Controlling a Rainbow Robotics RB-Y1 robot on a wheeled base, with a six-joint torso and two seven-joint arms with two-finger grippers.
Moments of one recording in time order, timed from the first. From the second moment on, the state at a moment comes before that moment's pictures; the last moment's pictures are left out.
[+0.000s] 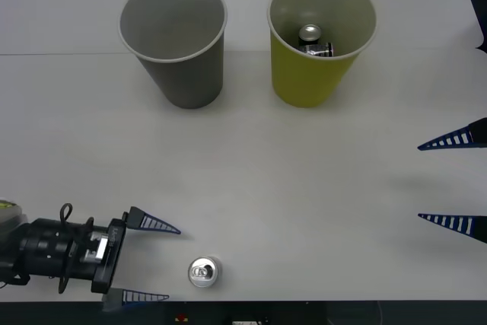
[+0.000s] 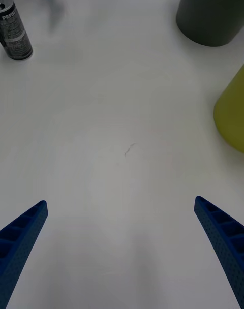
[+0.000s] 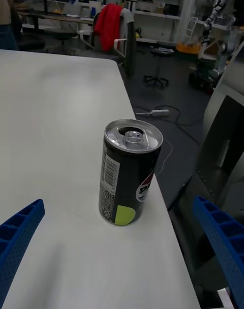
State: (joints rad) right arm 0.26 -1.13 -0.26 -2.01 1.31 -1.13 -0.09; left arm -0.31 0.90 -0.85 -1.09 -0.58 -1.30 -0.85
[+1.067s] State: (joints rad) right arm 0.26 -1.13 -0.26 -2.01 1.31 -1.13 -0.09; left arm -0.37 0.75 -0.96 -1.09 -0.57 -1.17 -0.87
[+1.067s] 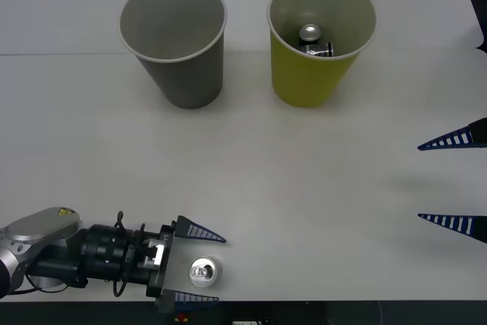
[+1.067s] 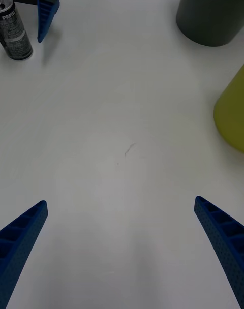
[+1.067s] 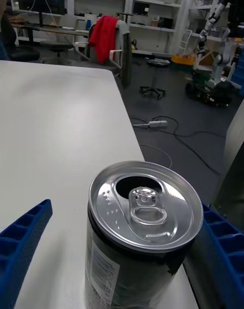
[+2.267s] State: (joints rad) right arm 0.26 -1.13 -0.26 -2.01 1.31 -1.13 -0.09; left arm -0.32 0.82 -0.80 -1.33 -0.71 -1.10 -0.58
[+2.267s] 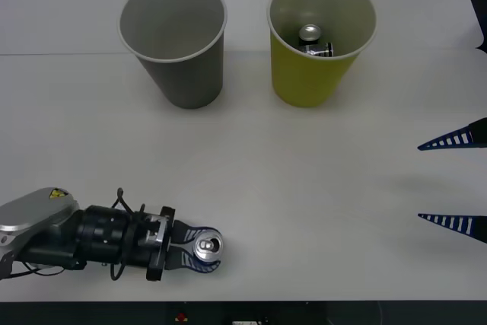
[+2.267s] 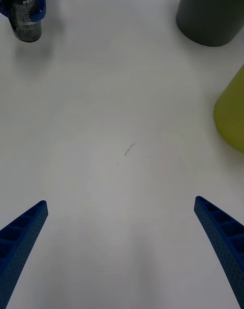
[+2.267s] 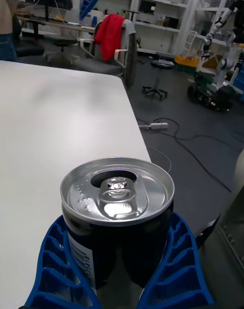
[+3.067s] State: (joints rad) right arm 0.26 -1.13 -0.26 -2.01 1.31 -1.13 -0.09; left arm -0.19 0.87 -0.50 -1.85 -1.21 -0.91 0.29
